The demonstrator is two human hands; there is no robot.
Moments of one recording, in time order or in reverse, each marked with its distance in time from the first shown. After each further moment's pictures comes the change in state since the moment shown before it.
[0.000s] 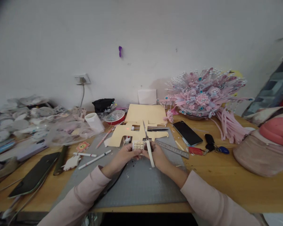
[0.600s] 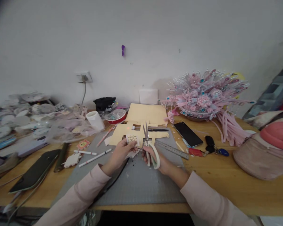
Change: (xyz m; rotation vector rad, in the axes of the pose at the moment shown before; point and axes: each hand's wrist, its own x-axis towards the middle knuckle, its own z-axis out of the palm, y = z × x) left_hand 0.004 0.004 -0.004 -0.036 0.257 0.130; right_hand -0.008 0.009 -0.003 0.313 -0.186 0.221
